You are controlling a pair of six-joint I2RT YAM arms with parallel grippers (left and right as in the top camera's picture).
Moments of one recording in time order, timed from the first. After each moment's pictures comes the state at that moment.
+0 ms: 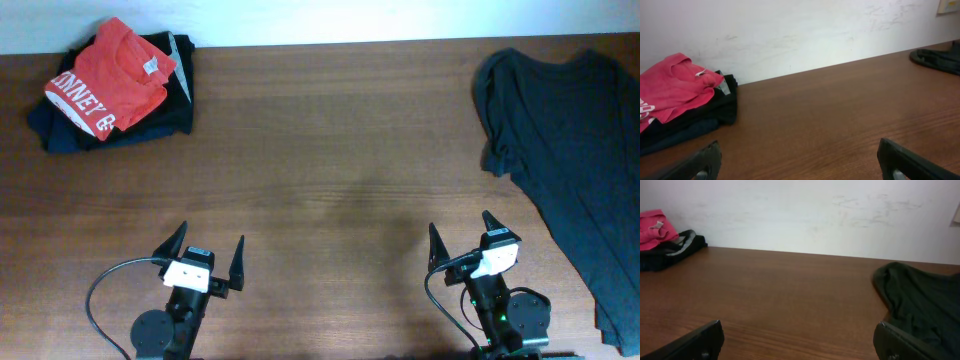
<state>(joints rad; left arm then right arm) 0.00 0.01 0.01 -0.06 0.25 0.11 0.04 0.01 0.01 -0.06 -0.16 0.00</state>
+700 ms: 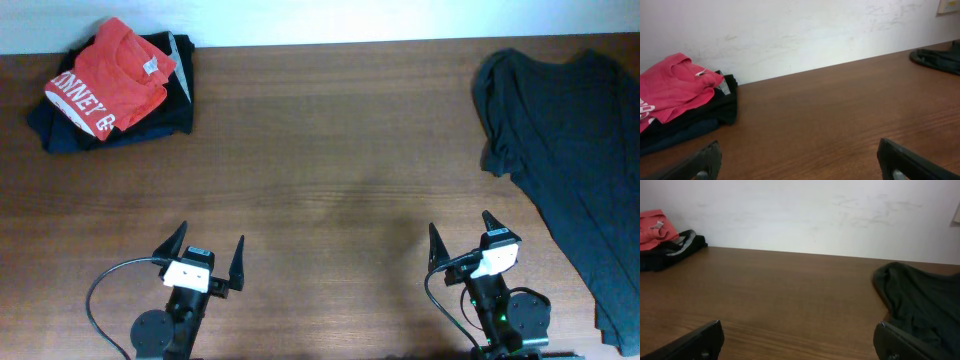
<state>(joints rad) 0.00 0.01 0.01 -0.06 0.25 0.11 0.04 0.01 0.01 -0.05 -0.17 0.00</state>
